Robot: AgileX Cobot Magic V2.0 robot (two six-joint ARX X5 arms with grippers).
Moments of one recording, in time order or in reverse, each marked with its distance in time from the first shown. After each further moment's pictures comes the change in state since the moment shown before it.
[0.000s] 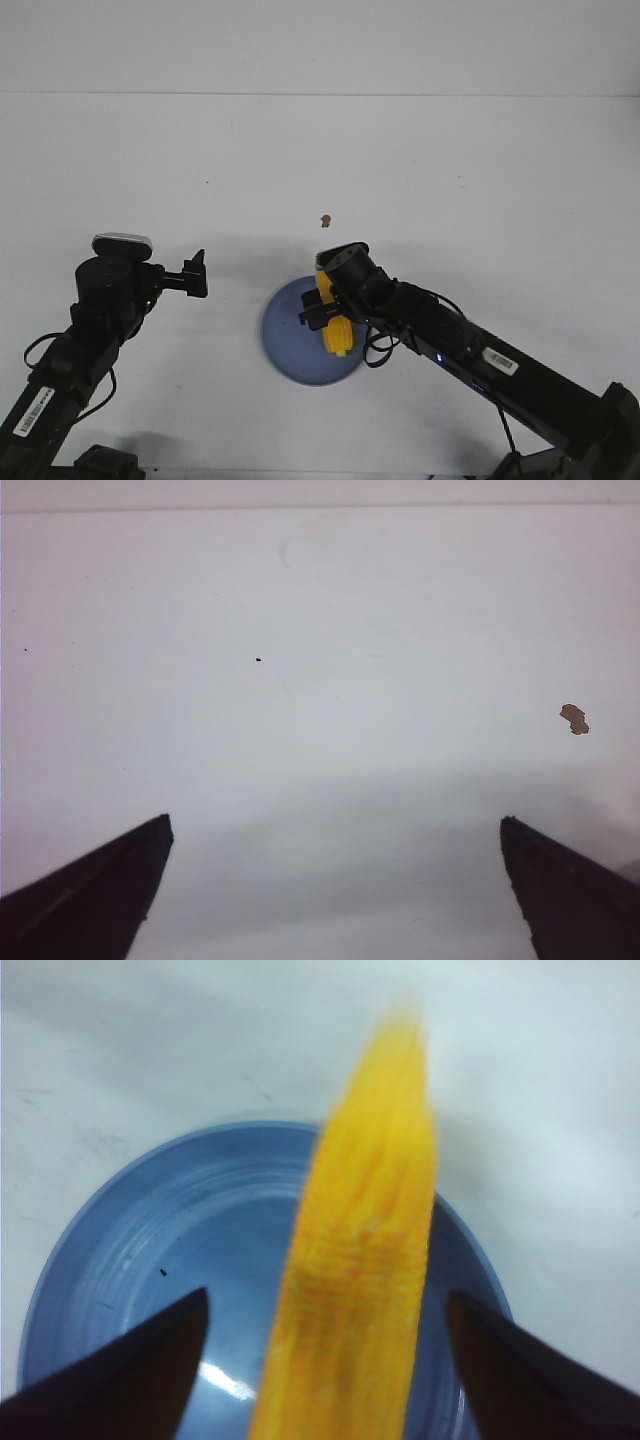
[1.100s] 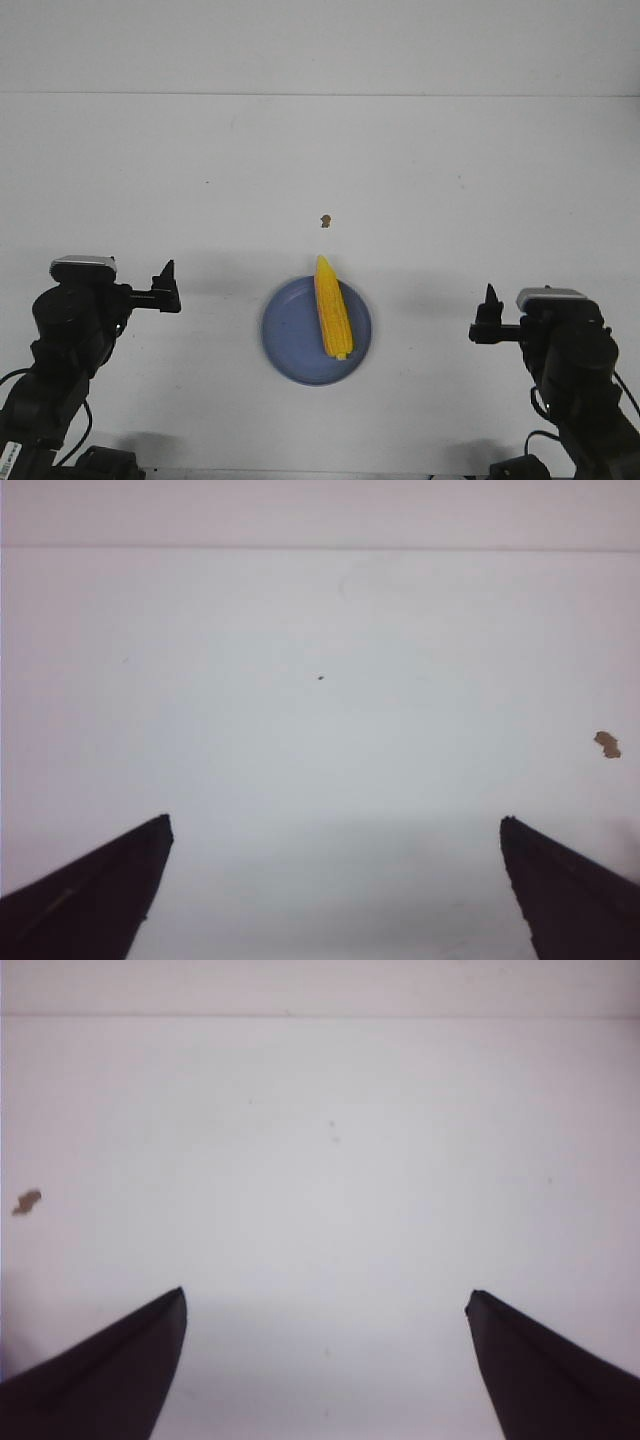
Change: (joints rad) left arm 0.076 -0.229 0.000 -0.169 -0.026 0.008; right arm -0.537 -0.996 -0.362 -0.097 0.163 -0.310
